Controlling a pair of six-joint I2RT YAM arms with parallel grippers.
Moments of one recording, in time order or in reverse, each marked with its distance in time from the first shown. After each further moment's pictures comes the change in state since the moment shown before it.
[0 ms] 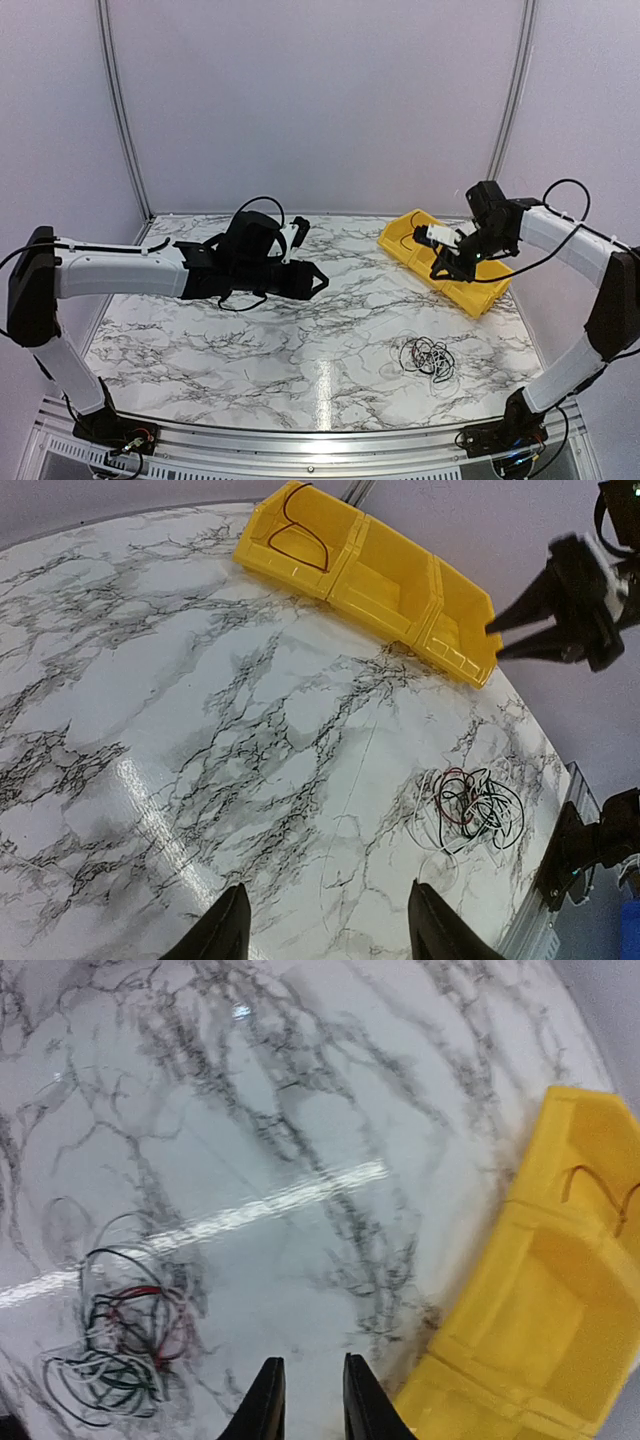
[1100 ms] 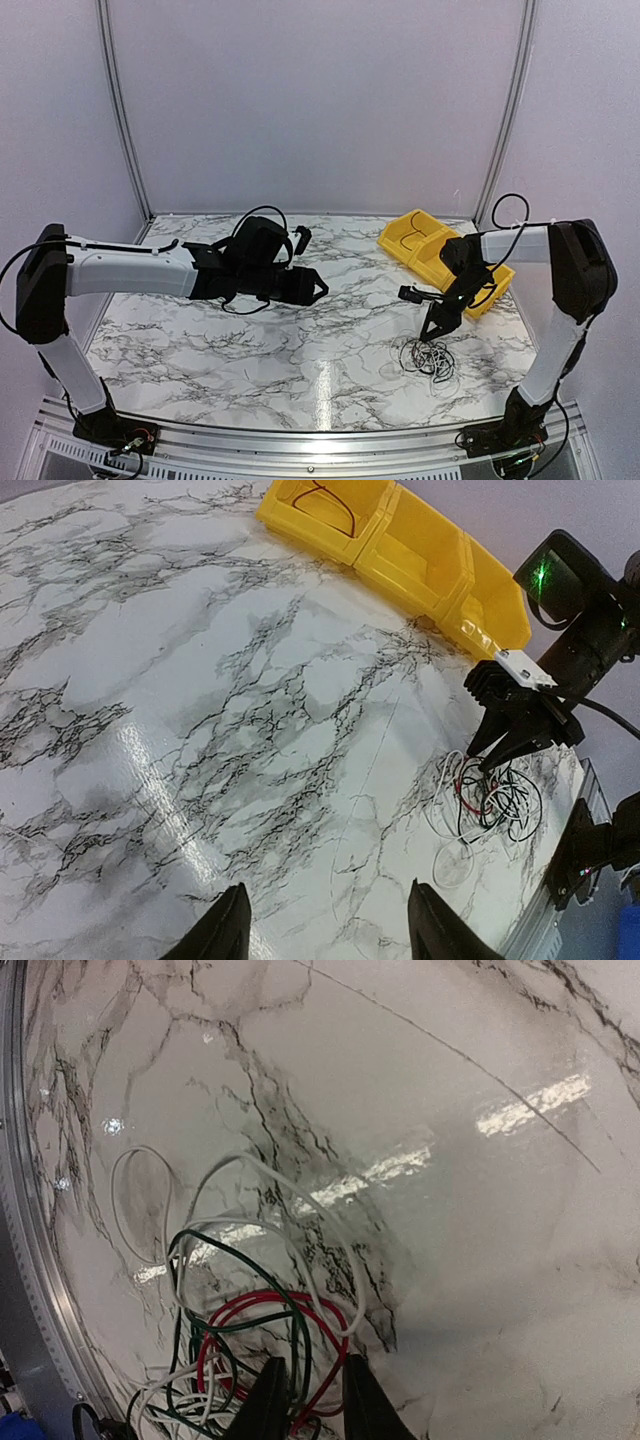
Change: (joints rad) left arm 0.000 0.053 0.029 -0.058 -0.004 -0.046; right arm 0.024 0.285 -0.158 -0.149 -0.156 0.073
